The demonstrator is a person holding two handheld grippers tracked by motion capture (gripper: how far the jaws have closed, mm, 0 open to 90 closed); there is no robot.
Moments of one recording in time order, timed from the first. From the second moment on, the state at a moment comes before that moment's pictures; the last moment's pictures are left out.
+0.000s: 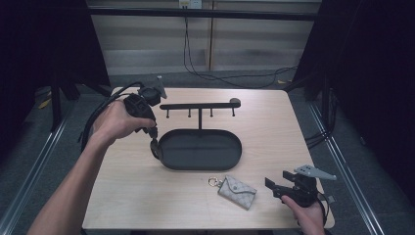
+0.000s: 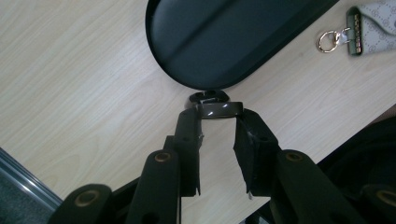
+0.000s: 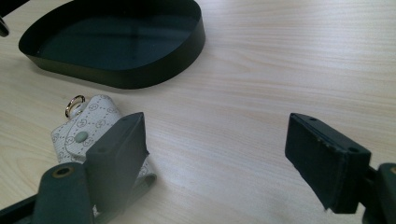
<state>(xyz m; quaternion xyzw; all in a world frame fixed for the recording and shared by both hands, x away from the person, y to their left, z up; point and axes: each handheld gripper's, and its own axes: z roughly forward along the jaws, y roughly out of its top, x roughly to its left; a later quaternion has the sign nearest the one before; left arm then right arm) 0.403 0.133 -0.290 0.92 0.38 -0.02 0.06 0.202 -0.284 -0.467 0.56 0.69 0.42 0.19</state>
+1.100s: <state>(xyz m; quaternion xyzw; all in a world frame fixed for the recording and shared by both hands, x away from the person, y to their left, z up) 0.448 0.099 -0.289 0.92 0.40 -0.02 0.05 0.201 -0.285 -0.466 0.55 0.69 0.42 0.18</state>
